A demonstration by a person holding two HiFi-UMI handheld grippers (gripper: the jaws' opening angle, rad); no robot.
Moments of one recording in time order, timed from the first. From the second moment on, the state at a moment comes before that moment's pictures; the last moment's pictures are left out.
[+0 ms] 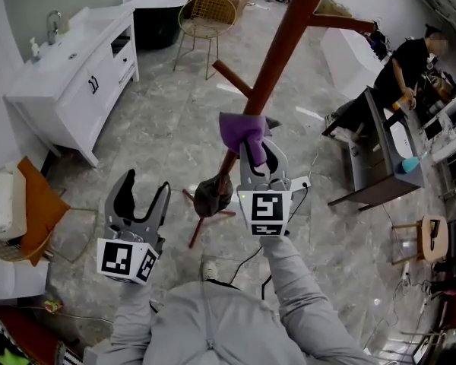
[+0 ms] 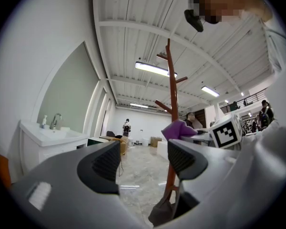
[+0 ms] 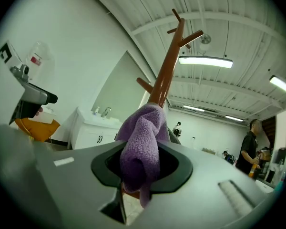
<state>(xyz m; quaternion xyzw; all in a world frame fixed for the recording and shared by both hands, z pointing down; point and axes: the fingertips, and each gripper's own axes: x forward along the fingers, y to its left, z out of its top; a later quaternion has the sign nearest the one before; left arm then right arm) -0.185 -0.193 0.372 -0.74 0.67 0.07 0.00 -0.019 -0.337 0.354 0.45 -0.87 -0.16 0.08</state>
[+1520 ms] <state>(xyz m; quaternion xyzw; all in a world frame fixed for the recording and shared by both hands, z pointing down) -0.177 -0.200 0.373 -0.77 0.64 0.08 0.00 -0.029 -0.261 0.248 0.43 -0.87 -0.24 0.03</state>
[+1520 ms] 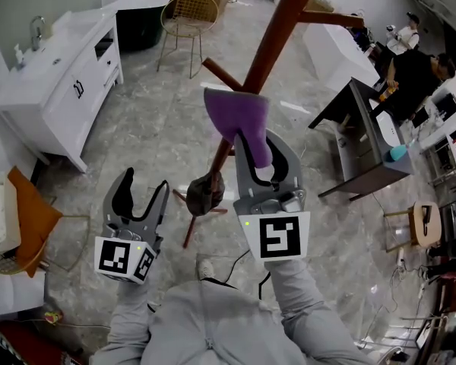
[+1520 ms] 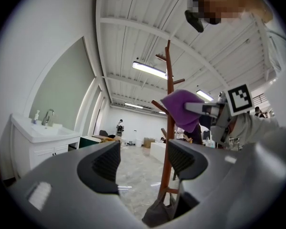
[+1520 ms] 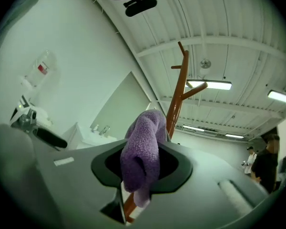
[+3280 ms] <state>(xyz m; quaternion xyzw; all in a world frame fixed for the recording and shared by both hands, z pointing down) -0.206 -0.186 0.385 -0.75 0.66 0.08 -0.02 -0.118 -0.241 0.282 0.33 -0.93 -0.14 0.03</state>
